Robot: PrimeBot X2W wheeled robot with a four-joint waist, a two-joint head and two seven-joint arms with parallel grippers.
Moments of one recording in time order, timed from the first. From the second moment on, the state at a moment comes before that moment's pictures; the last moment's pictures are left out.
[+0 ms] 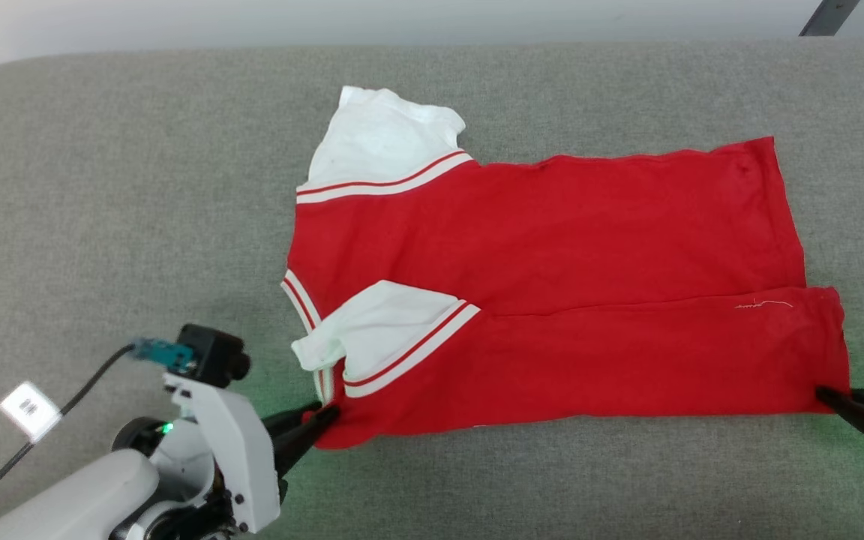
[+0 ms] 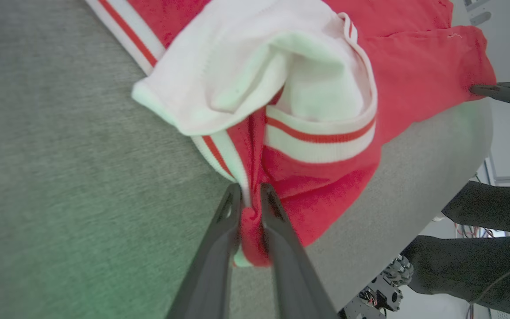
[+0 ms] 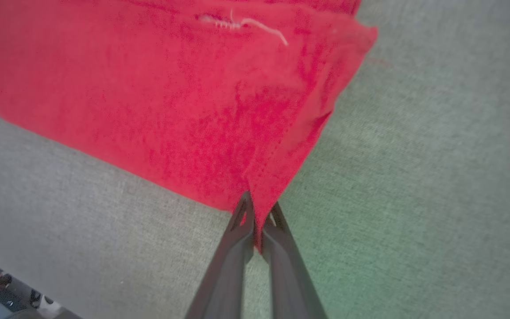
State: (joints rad) left arm -0.58 0.84 -1.02 0.01 -1.37 0.07 0.22; right arm -0.31 -0.86 0.45 0.08 0.91 0.13 0.61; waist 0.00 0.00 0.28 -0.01
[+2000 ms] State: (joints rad) left arm -1.36 0.73 -0.95 0.93 -1.12 -0.12 0.69; right arm -0.44 -0.39 0.25 0.05 0.61 0.13 -0.09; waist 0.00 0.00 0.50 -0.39
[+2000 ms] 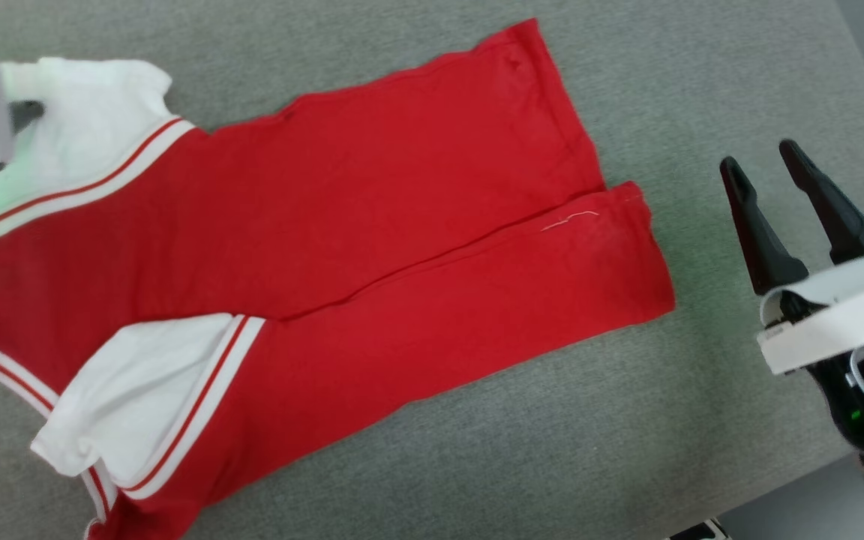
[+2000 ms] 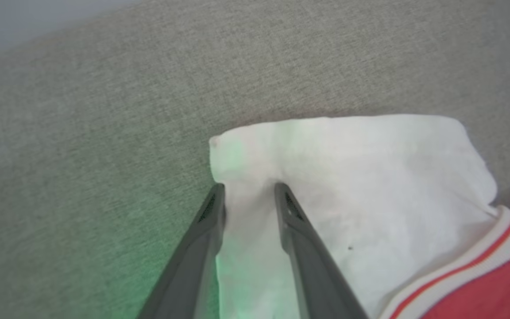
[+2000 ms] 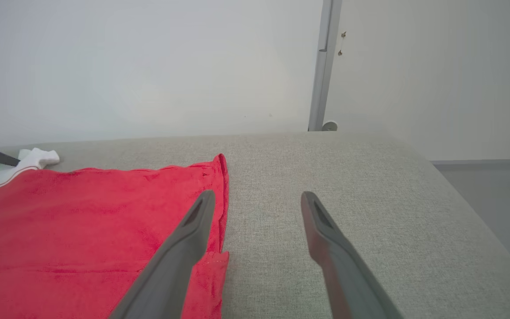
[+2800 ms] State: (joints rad) left arm -1.54 0.57 -1.04 0.87 -1.14 -0.13 0.68; right arm -1.27 -0.36 0.67 0.72 0.79 0.13 0.60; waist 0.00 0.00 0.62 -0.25
